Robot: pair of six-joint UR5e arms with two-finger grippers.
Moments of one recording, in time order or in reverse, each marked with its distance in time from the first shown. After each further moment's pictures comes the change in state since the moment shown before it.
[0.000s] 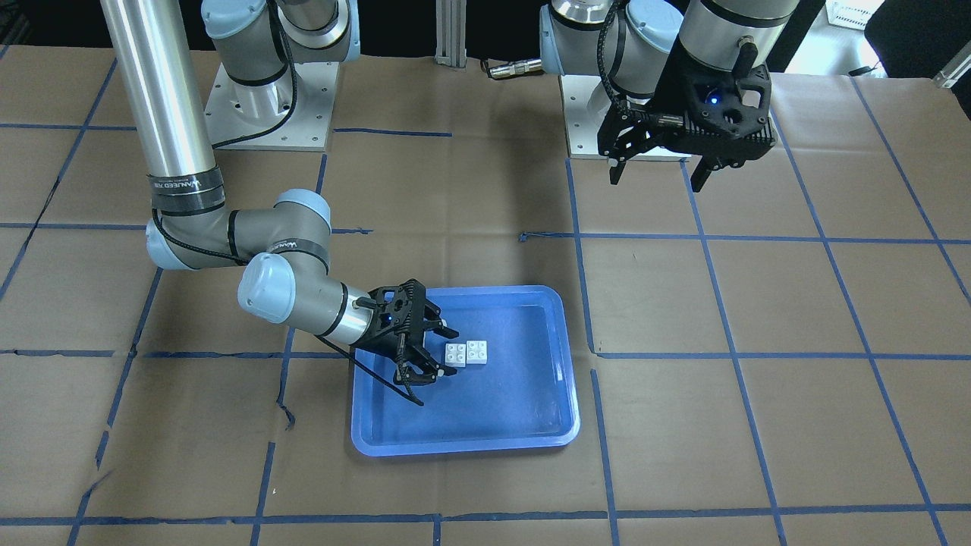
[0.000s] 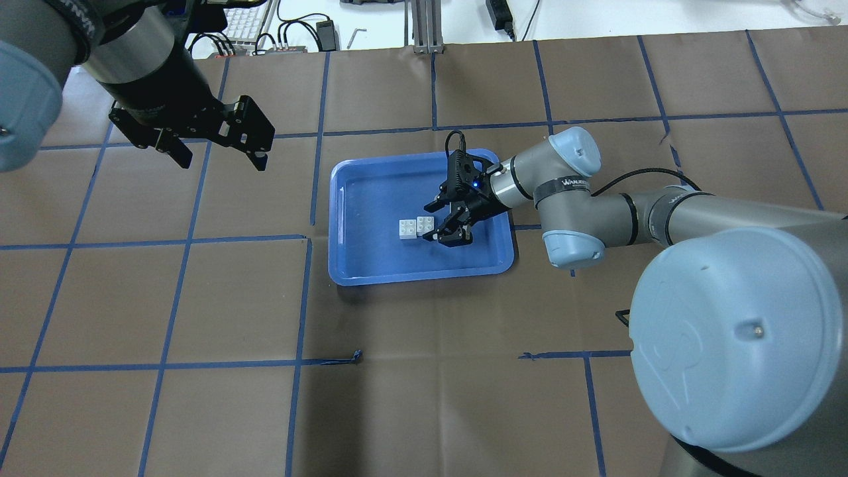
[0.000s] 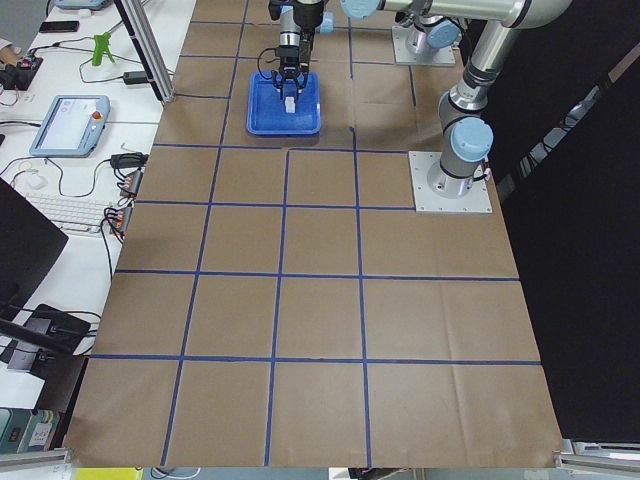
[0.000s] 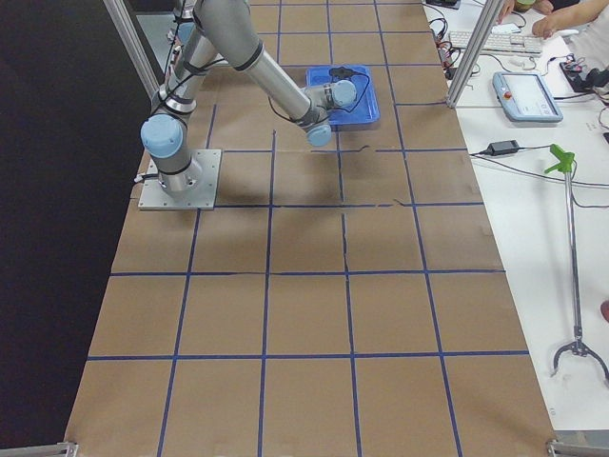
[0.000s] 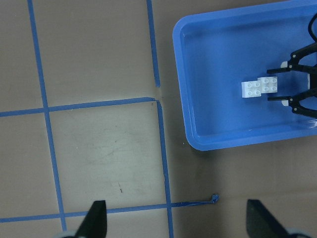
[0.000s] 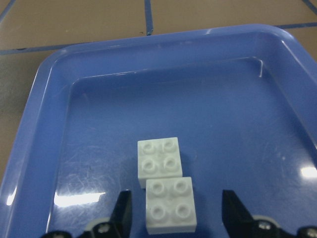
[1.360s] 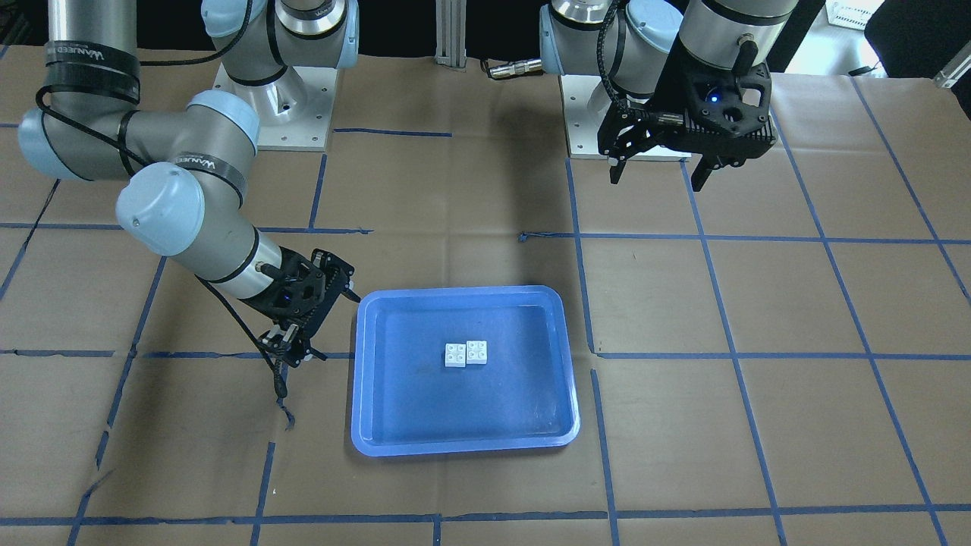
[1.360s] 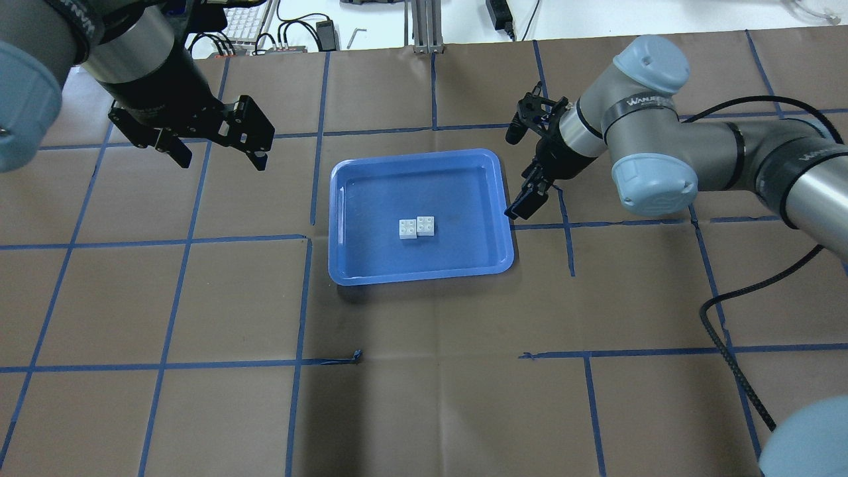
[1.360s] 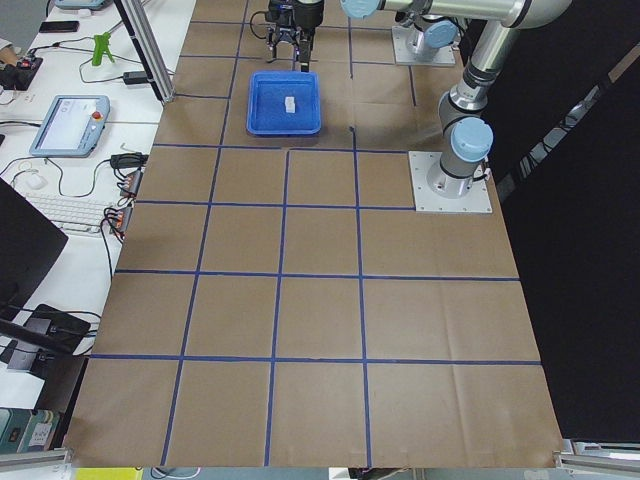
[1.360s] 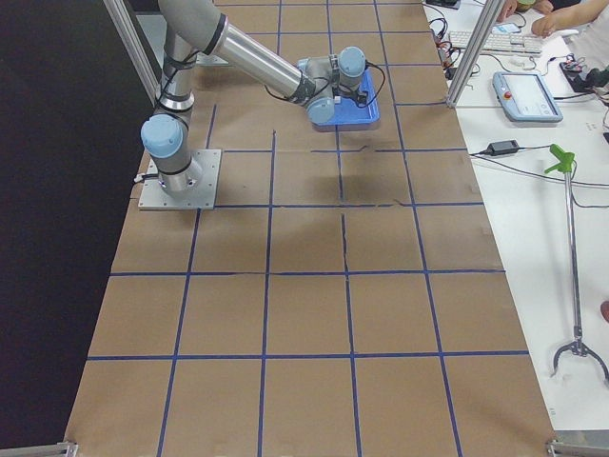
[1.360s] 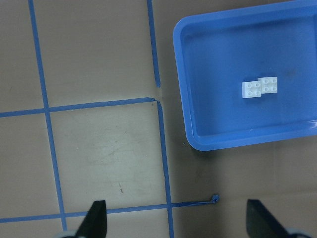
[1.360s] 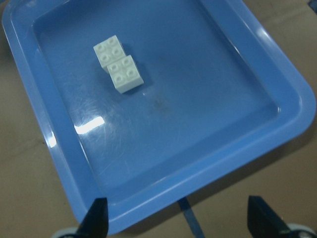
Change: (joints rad) left arm -0.001 0.000 0.000 0.000 0.002 0.000; right arm -0.118 -0.321 -0.075 0.582 -0.467 0.262
